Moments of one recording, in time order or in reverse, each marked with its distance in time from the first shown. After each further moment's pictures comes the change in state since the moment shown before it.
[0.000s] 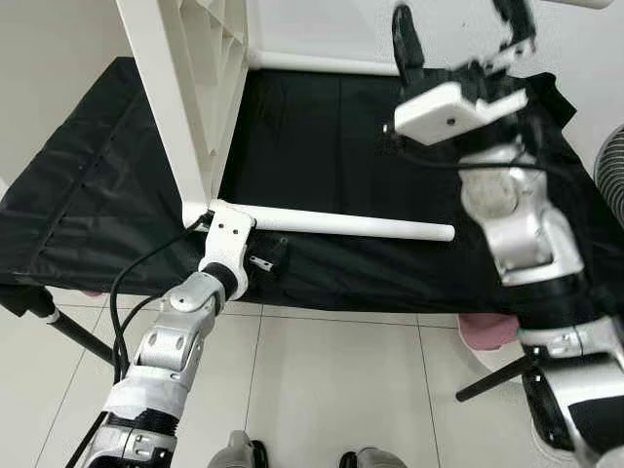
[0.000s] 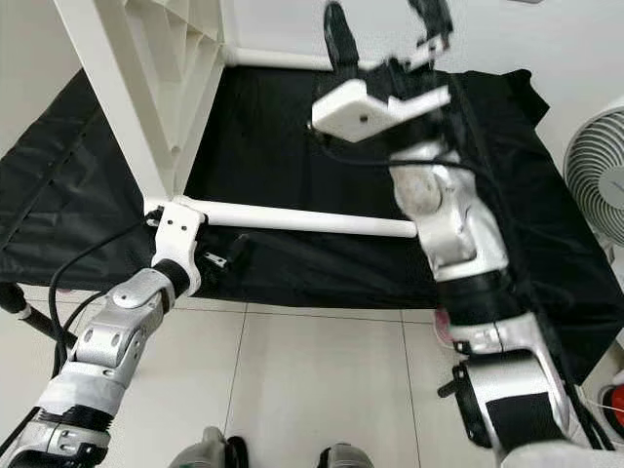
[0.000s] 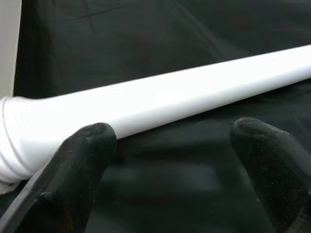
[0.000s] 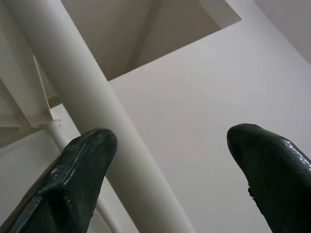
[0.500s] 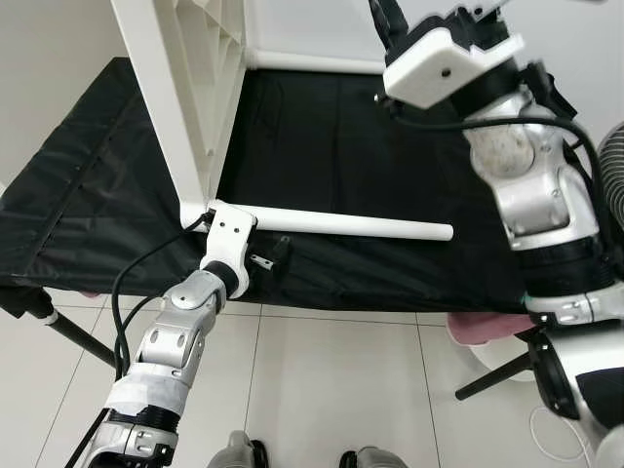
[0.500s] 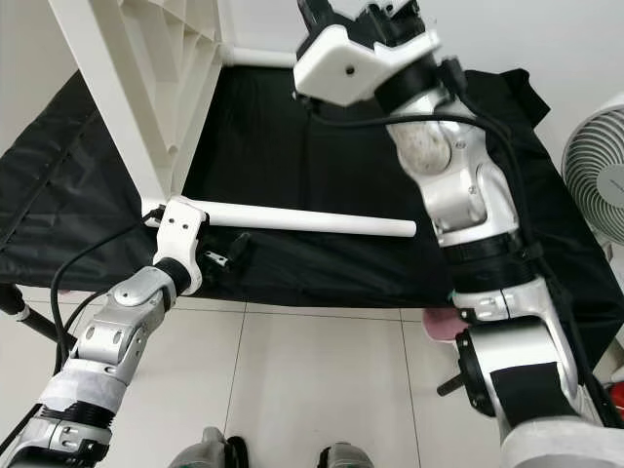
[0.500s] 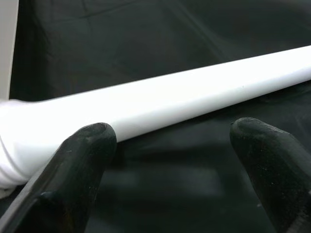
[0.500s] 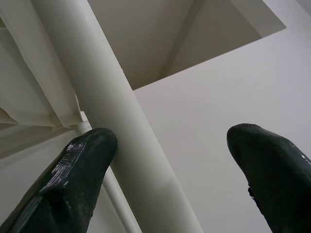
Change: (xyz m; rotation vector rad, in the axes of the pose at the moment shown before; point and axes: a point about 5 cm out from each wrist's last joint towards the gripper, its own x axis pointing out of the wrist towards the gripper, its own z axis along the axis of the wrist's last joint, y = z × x) left arm 0.002 0.001 0.001 0.001 0.000 0.001; right arm 0.031 -0.007 0.000 0.009 -0.026 0.180
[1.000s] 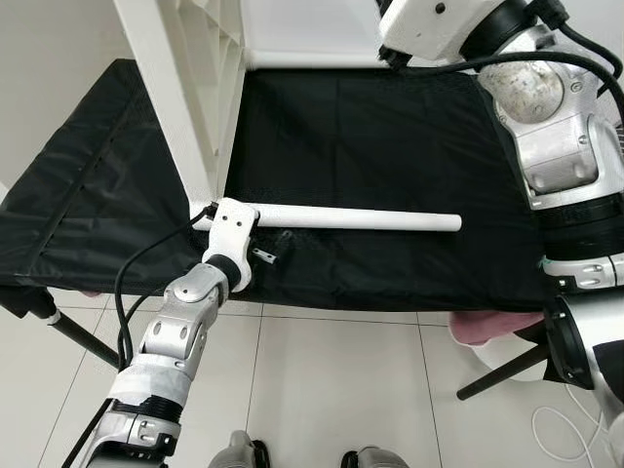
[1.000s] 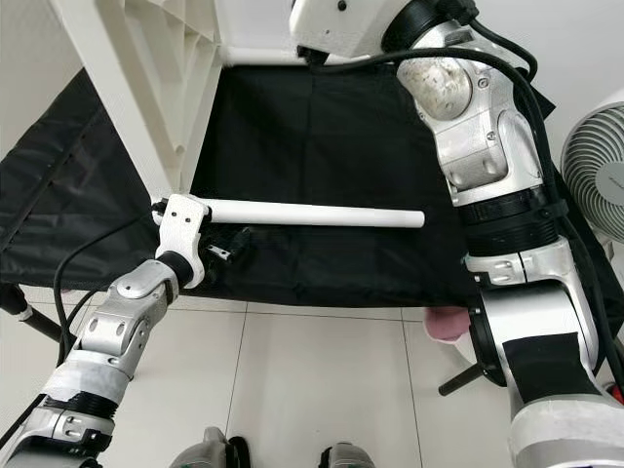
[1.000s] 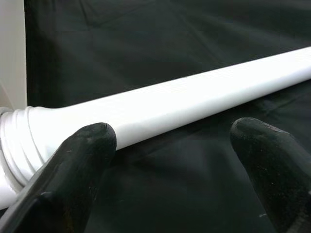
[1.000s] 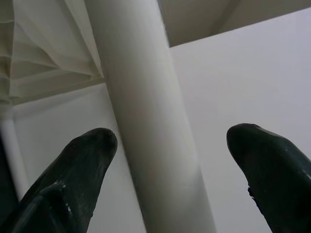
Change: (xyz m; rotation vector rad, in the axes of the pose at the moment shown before) left arm 0.005 0.000 0.004 0.004 -0.012 -0.004; right arm 0.015 -0.008 -0.022 -0.056 0.176 0.252
